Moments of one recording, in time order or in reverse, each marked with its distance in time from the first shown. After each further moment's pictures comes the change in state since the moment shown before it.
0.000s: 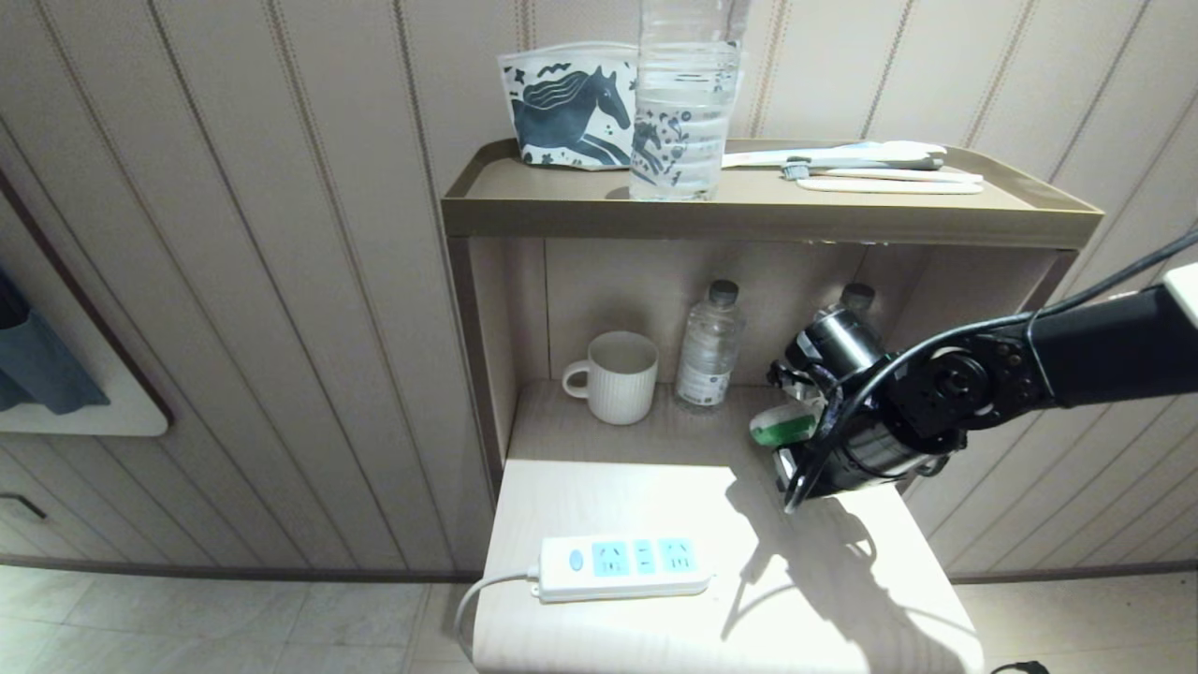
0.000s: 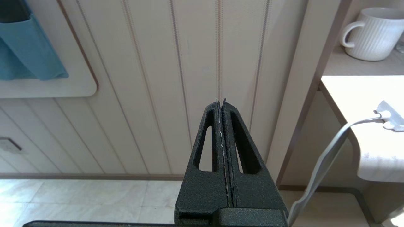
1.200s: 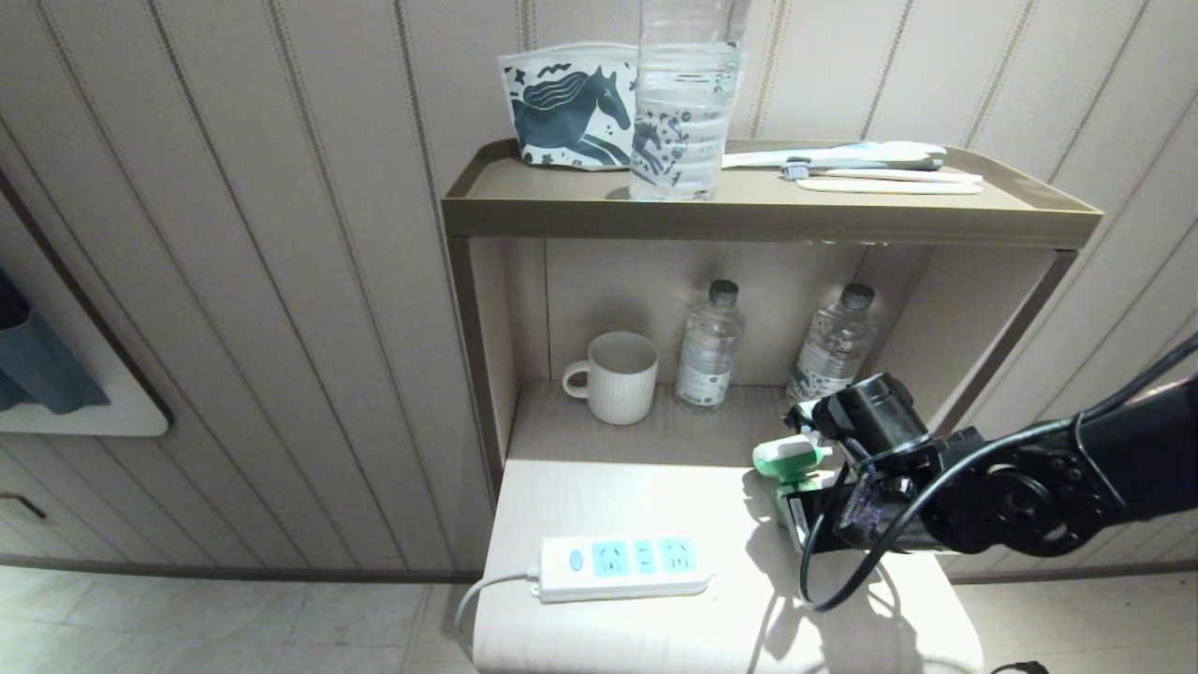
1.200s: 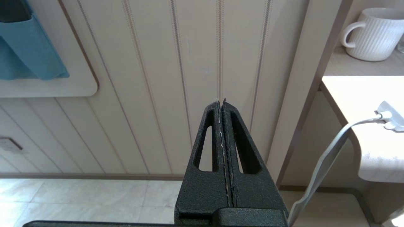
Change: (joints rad) left arm 0.000 0.000 0.000 0.000 0.000 0.000; right arm 0.045 -0.097 0.399 -0.438 -0.006 0.048
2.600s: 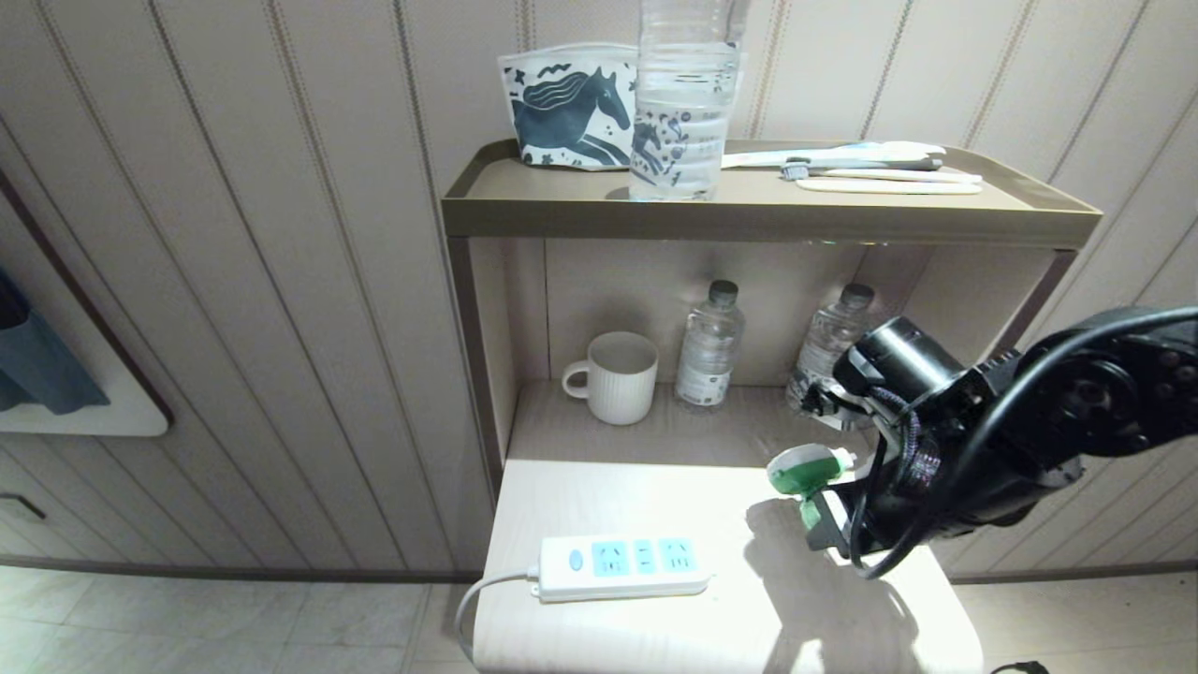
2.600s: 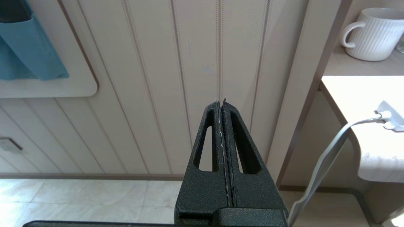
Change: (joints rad) left arm 0.000 0.000 0.000 0.000 0.000 0.000; right arm 0.017 -0.092 -0.302 0.634 0.132 0.027
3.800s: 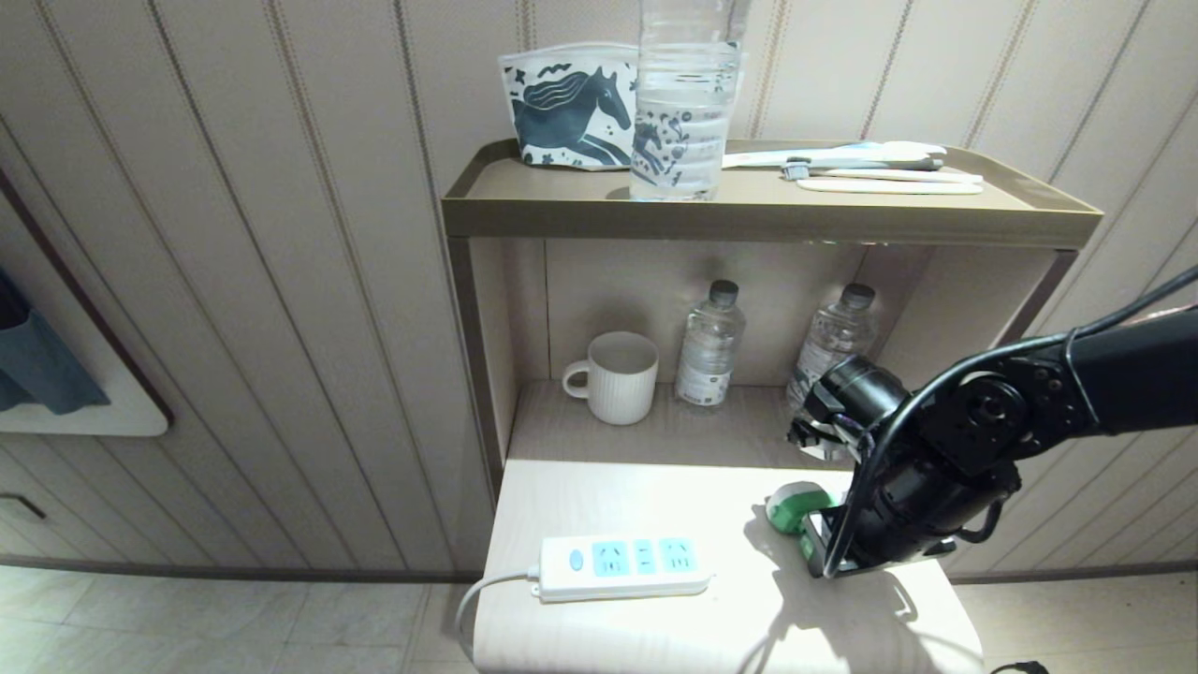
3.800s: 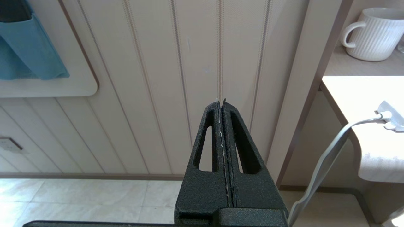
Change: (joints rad) left arm 0.000 0.000 0.000 0.000 0.000 0.000; right arm -0.048 0.130 0.012 -0.003 -0.007 -0.018
